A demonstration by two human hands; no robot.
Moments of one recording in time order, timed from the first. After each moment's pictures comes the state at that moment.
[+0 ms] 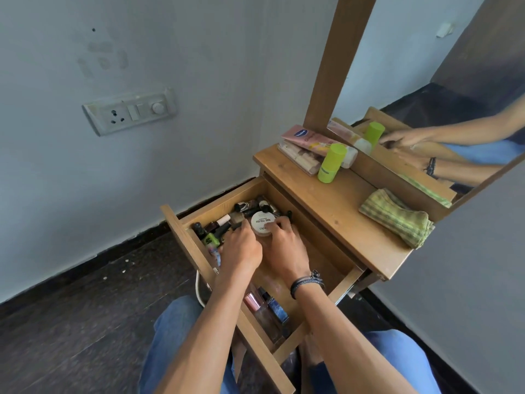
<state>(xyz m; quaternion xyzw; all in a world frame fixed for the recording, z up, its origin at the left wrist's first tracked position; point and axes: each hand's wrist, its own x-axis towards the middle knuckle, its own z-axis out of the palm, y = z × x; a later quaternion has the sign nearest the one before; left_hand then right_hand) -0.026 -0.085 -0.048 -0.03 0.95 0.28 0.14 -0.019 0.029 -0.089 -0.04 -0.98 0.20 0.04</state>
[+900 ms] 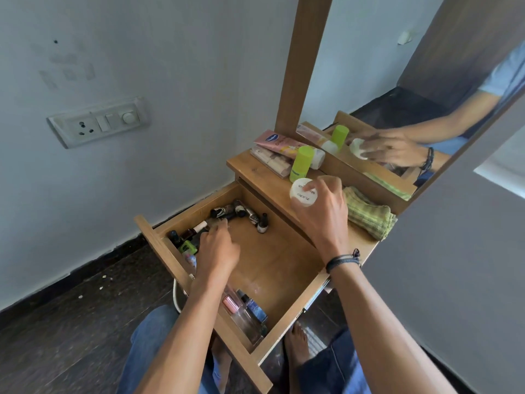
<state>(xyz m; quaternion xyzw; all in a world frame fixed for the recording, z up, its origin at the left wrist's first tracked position) -0.025 -0.084 -0.042 -0.02 0.94 0.31 0.09 -0.008 0.113 0.015 -0.15 -0.93 0.25 0.24</state>
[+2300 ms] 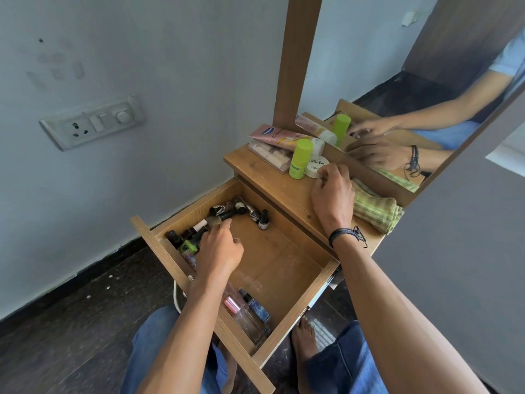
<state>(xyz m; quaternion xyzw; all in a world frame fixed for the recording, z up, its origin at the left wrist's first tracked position) -0.034 -0.083 -0.060 0.00 0.96 0.28 0.10 -0.054 0.148 -0.003 -0.22 -0.91 0.24 0.25</state>
